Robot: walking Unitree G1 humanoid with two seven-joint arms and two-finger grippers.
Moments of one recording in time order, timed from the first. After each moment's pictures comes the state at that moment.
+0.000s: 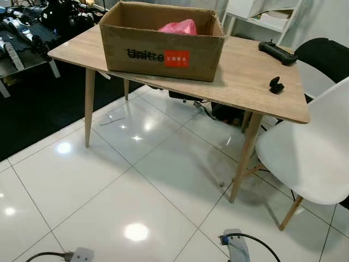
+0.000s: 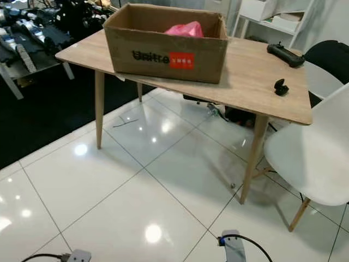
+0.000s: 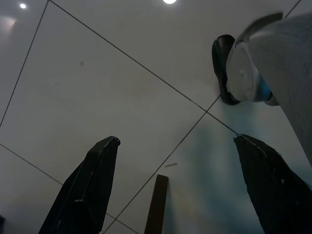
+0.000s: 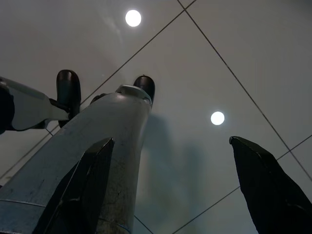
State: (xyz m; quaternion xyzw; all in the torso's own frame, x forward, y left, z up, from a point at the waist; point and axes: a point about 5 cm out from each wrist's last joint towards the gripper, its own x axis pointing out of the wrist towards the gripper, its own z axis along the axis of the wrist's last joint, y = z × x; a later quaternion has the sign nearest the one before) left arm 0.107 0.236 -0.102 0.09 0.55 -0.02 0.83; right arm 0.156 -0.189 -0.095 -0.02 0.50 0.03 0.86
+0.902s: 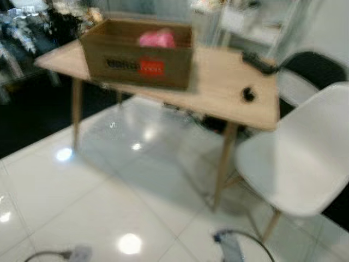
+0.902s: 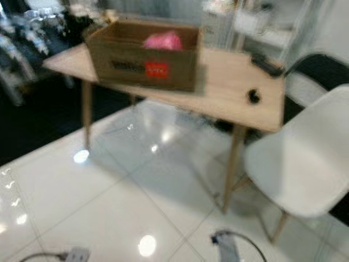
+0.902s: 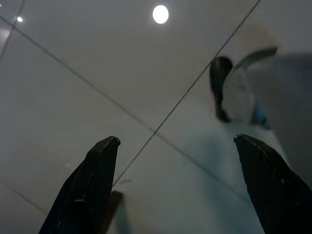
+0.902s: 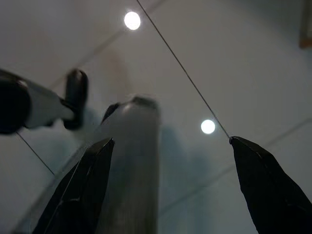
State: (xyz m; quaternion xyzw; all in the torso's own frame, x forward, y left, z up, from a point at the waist) left arm 0.117 0.235 -0.100 0.08 0.54 -0.02 0.84; right arm 0.160 -0.176 -0.096 -0.04 0.51 0.06 0.86
